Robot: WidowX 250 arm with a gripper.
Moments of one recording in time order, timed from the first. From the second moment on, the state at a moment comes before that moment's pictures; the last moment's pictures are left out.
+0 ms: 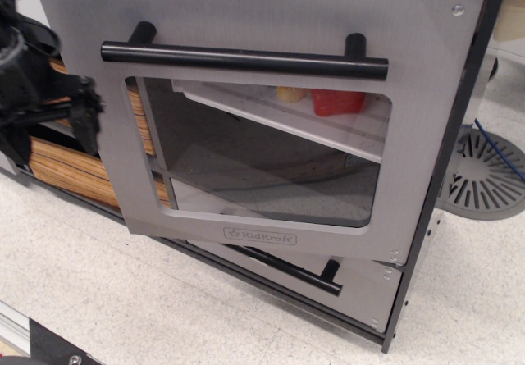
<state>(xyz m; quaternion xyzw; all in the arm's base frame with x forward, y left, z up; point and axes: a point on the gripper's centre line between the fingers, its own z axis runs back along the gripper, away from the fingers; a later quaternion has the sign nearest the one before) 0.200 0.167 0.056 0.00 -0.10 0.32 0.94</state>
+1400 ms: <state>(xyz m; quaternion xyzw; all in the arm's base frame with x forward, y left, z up) 0.284 0.199 0.085 0.02 -0.12 0.48 0.87</state>
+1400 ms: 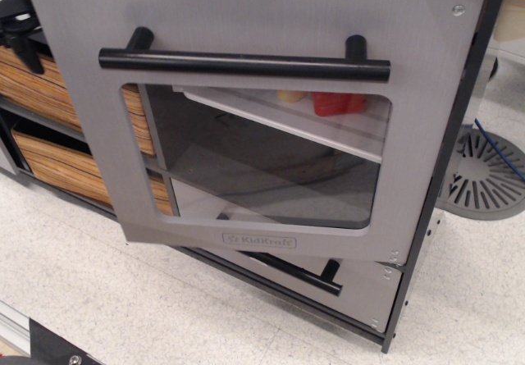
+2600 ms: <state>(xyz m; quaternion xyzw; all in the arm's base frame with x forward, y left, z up) 0.203 0.093 0.091 -0.04 -0.09 0.27 0.96</state>
